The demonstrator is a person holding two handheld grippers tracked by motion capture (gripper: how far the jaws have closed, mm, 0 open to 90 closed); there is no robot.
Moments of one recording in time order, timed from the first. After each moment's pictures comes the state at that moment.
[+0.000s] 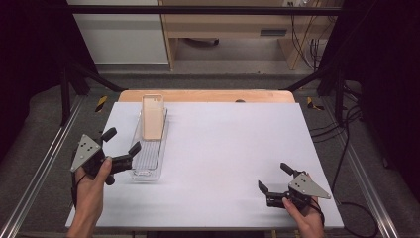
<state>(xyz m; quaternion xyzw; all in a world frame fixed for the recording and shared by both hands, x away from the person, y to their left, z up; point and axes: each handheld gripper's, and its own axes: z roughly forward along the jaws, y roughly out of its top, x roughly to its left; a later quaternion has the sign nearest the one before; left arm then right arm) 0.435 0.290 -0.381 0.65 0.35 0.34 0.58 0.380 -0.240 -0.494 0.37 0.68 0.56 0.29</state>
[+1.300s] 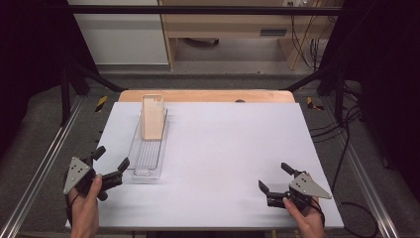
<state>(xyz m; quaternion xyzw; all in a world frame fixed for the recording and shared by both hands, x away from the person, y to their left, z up) 0.411 0.324 -0.439 0.63 0.38 0.36 0.57 0.380 -0.241 -0.494 0.37 0.68 0.56 0.29</state>
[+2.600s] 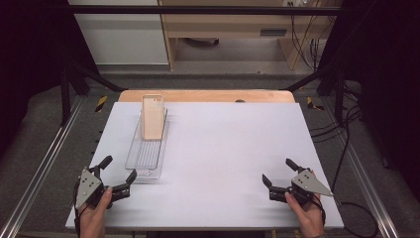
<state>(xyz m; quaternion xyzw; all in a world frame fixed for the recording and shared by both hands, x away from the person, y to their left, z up) 0.393 0.310 -0.464 0.65 0.34 0.38 0.57 0.392 -0.250 -0.499 0.39 0.66 0.55 0.33</state>
